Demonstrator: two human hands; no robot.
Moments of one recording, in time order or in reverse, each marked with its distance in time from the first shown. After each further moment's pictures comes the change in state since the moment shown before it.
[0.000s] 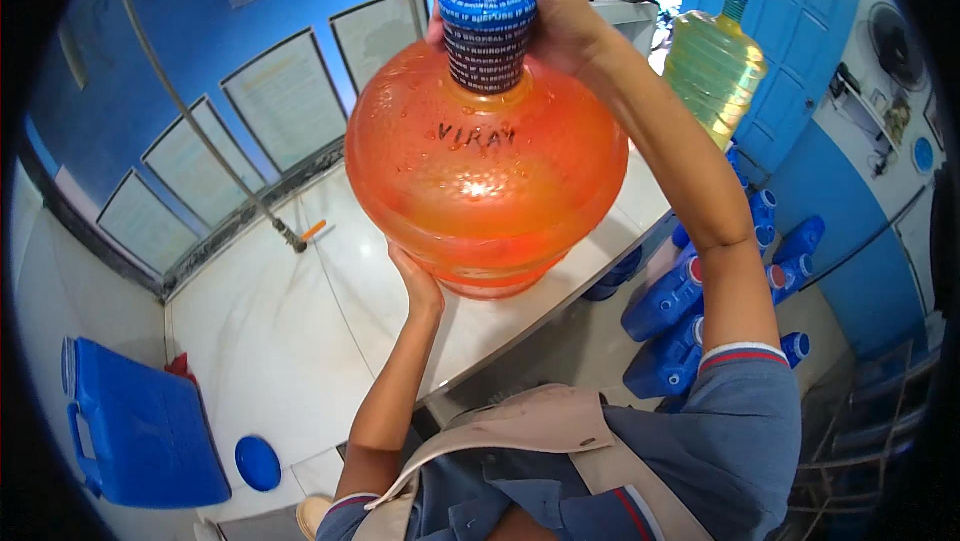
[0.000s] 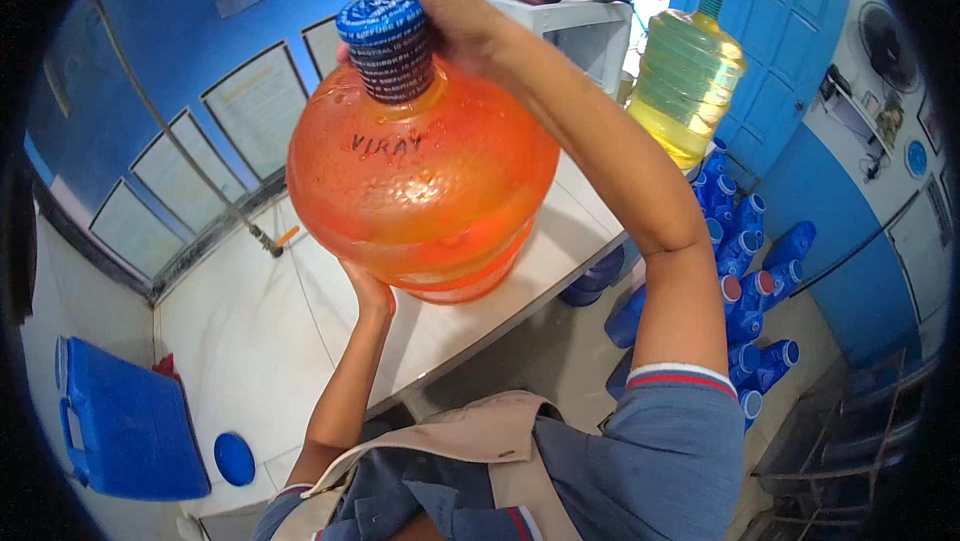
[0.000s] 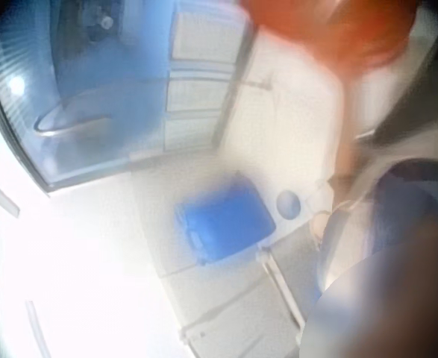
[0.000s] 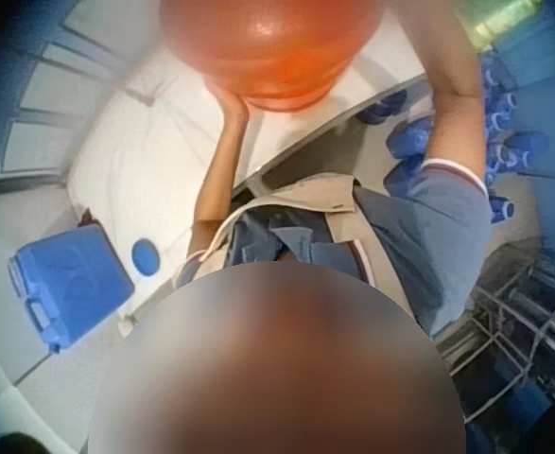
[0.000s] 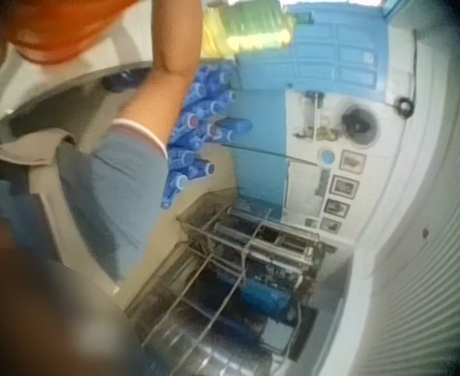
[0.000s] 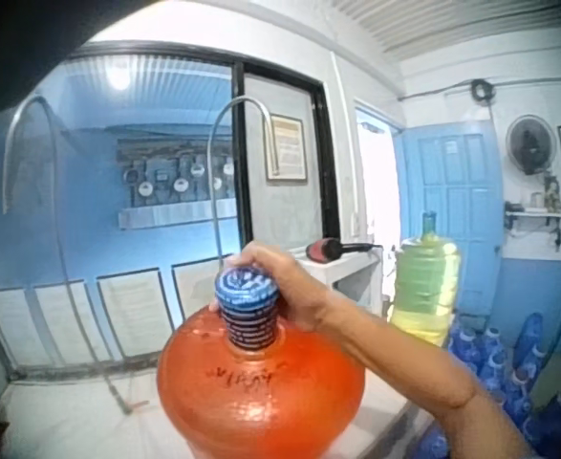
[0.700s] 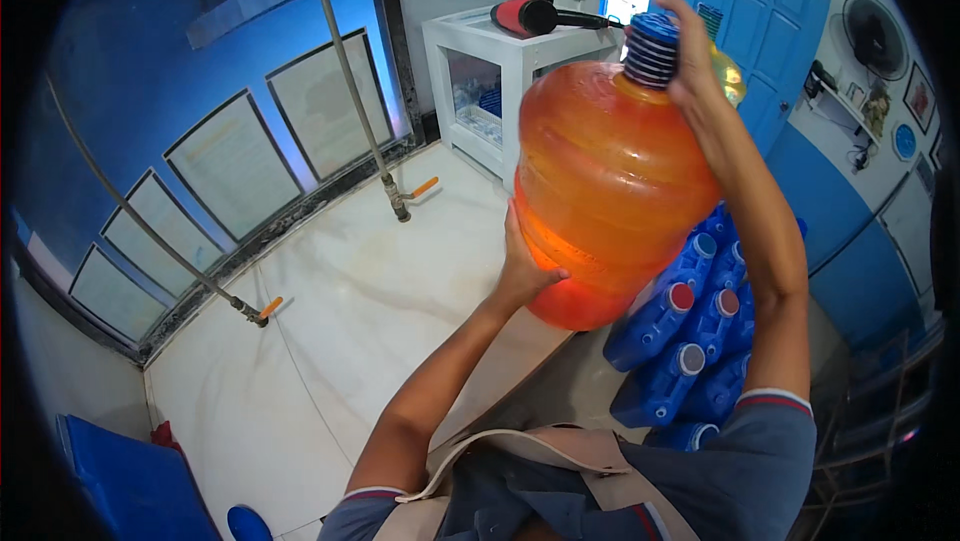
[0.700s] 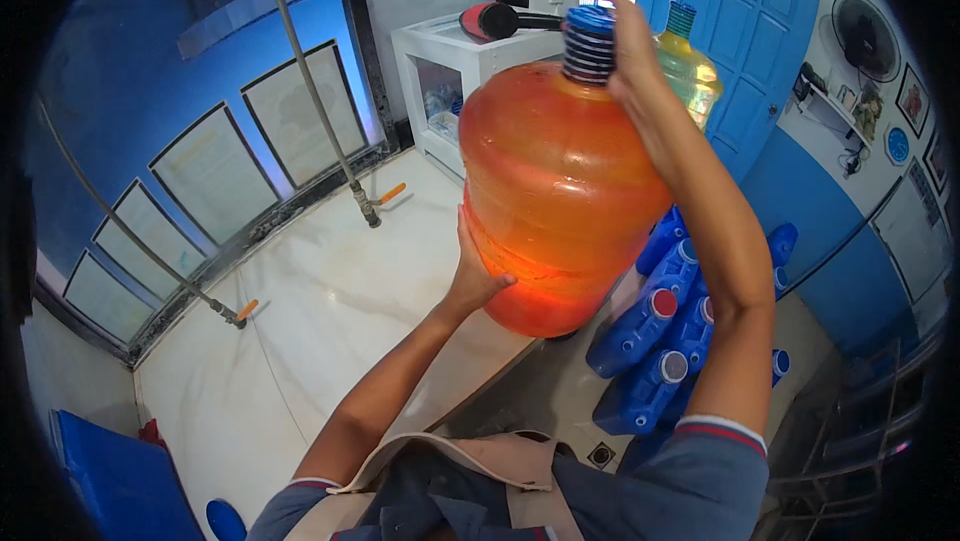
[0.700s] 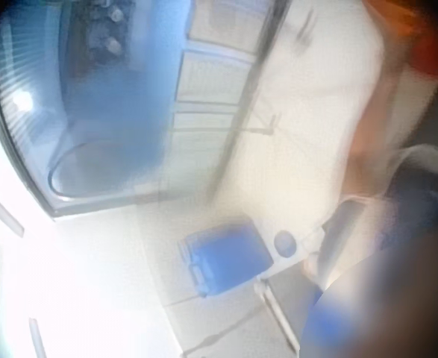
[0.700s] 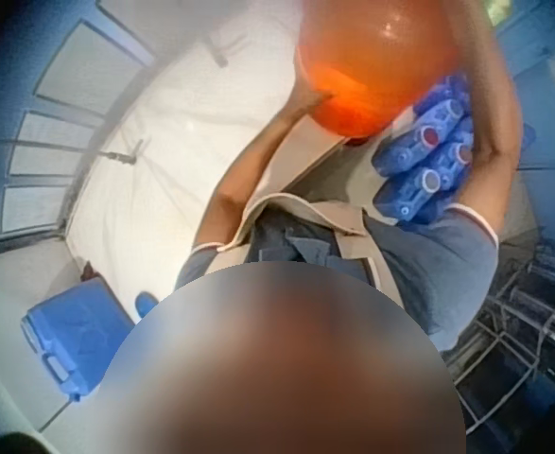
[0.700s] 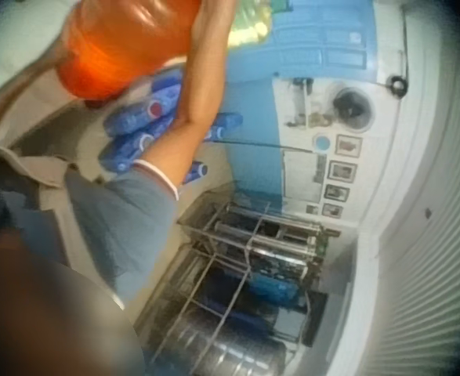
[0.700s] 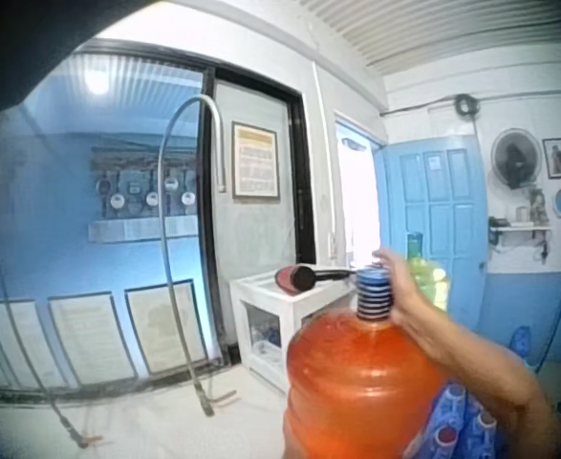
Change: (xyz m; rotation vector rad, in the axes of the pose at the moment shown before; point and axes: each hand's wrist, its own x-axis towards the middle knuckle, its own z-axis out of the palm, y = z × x) left_hand 0.060 -0.155 0.173 0.049 -0.759 0.182; right_hand -0.086 -0.042 -0.199 -0.186 1.013 -0.092
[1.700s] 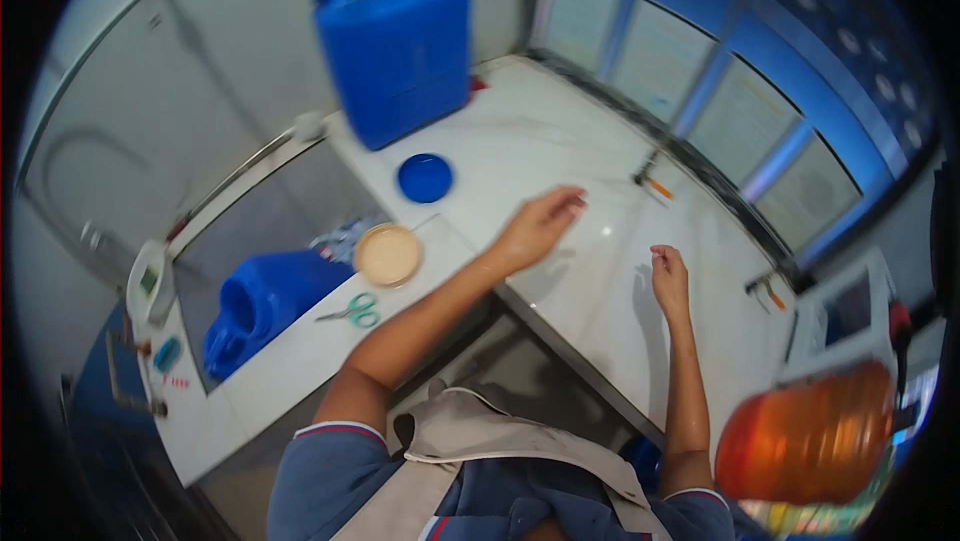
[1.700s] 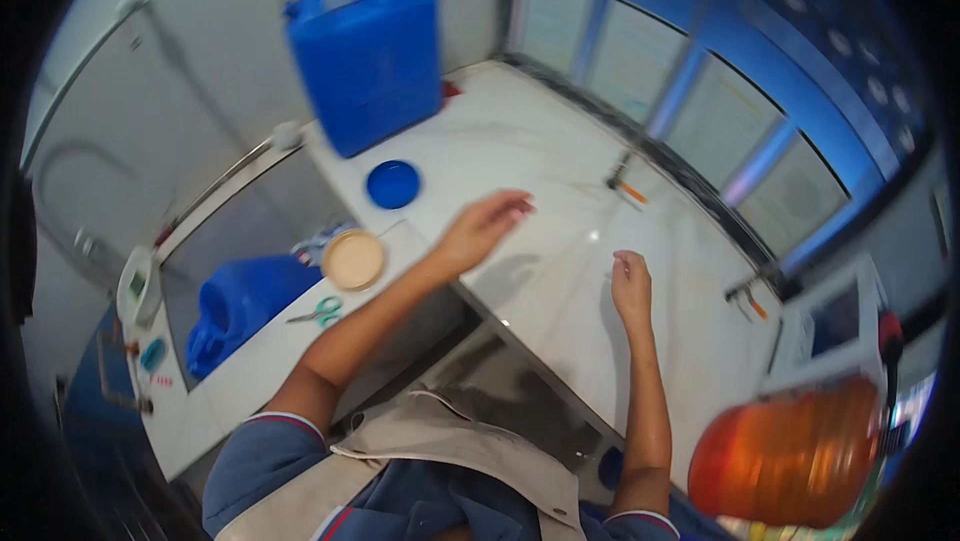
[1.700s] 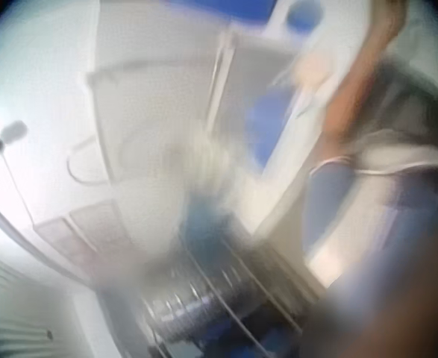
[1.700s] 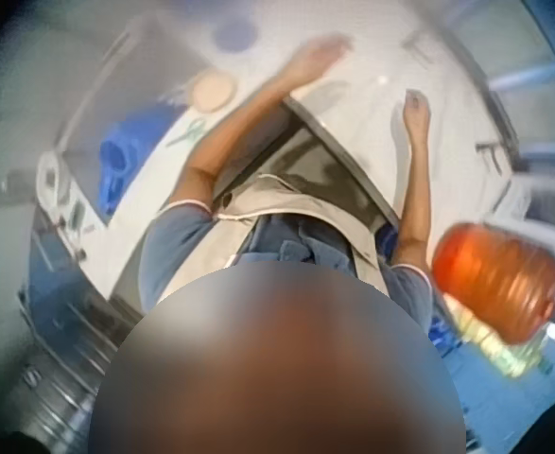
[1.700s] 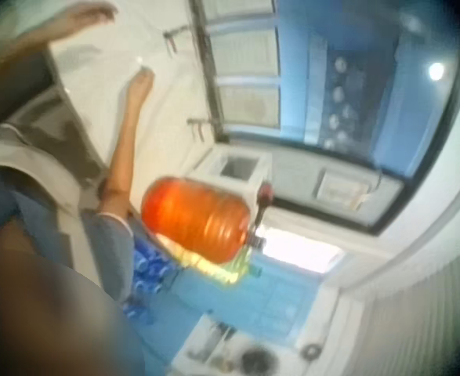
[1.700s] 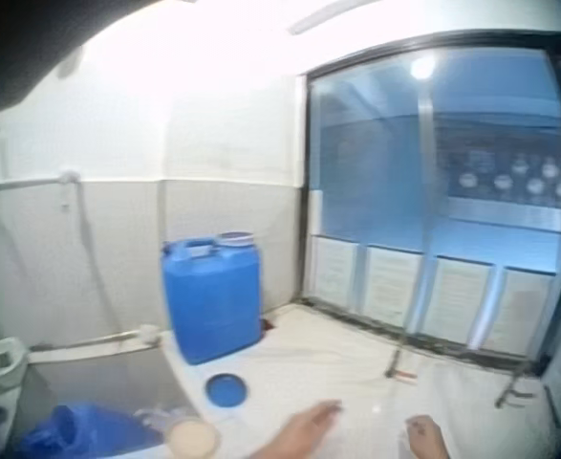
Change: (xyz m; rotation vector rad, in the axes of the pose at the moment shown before) left_hand -0.304 0.347 -0.132 0.765 1.079 -0.365; right_hand -0.302 0.307 0.254 -0.477 -1.230 -0.211
